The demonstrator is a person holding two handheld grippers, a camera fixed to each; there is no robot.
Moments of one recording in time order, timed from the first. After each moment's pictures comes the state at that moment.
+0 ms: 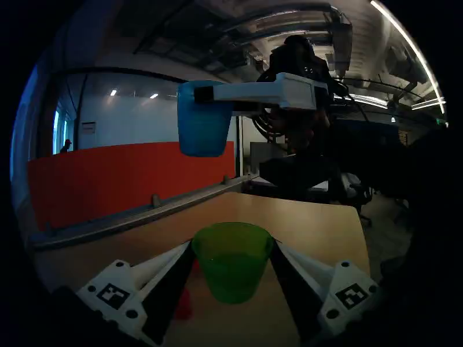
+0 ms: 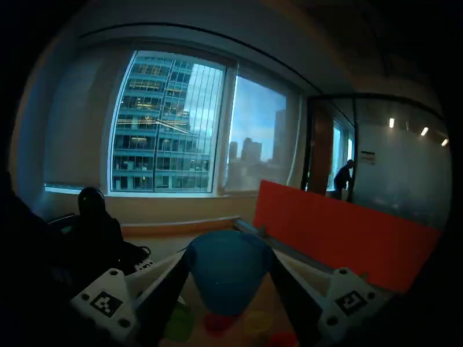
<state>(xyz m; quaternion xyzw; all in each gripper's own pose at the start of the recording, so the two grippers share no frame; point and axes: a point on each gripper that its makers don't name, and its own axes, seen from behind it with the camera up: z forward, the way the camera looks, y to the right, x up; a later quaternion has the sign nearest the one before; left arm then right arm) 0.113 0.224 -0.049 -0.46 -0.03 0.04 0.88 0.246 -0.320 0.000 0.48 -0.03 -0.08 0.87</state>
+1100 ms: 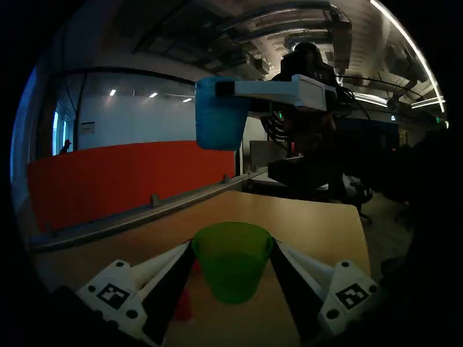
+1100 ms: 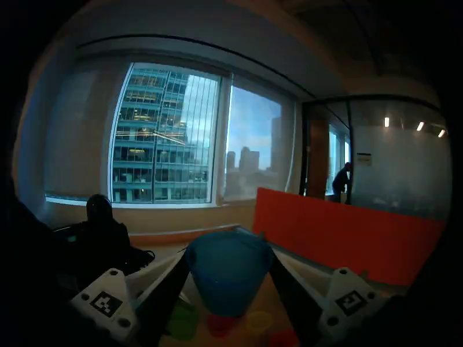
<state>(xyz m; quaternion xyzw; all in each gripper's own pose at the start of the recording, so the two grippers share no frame) 0.113 0.228 -0.047 -0.46 -0.03 0.05 0.88 0.256 -0.299 -0.012 0.48 -0.01 -0.05 0.88</state>
